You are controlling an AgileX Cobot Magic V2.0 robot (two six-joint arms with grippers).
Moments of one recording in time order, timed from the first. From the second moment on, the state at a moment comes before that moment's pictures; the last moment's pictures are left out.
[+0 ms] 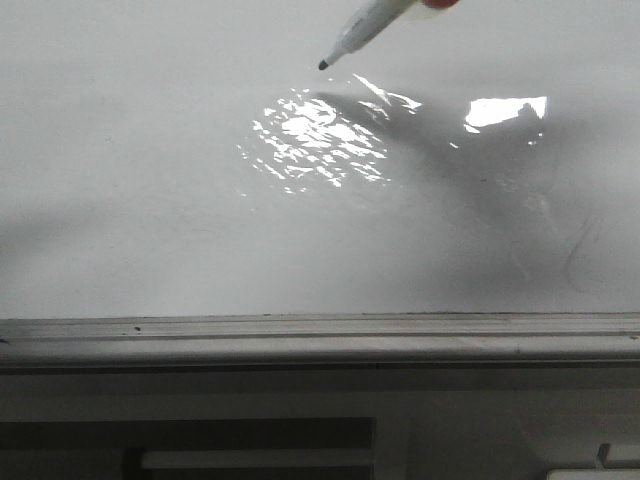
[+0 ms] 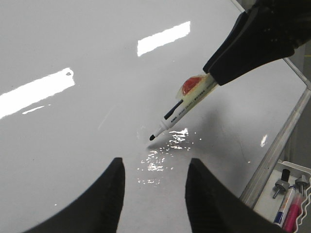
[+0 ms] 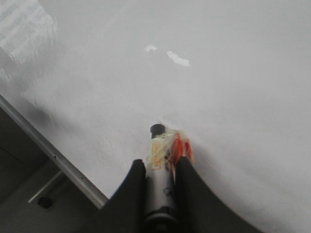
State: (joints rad) left arm -0.78 0.72 -0.39 0.56 -0.23 -0.37; right arm 0.52 0.98 -0.87 0.39 0.46 -0.30
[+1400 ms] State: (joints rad) left arm -0.79 0.76 -0.39 0.59 -0.25 -0.37; right arm 0.49 1.09 -0.94 0.41 0.75 -0.24
